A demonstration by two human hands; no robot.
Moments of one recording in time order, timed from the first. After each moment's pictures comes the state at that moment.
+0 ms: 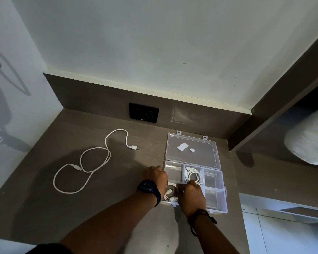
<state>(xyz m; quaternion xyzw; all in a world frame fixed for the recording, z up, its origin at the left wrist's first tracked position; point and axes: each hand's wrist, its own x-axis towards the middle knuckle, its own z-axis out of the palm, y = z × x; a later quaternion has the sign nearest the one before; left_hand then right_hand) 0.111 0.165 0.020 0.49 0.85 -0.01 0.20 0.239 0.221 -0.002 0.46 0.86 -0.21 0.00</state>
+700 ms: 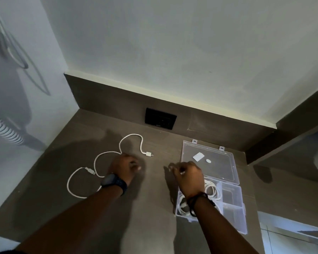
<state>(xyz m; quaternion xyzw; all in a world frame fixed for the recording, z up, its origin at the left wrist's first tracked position) -0.026 0.095 0.000 0.27 0.89 0.32 0.15 0.139 0.237 0.032 0.41 0.86 -0.28 -0.10</state>
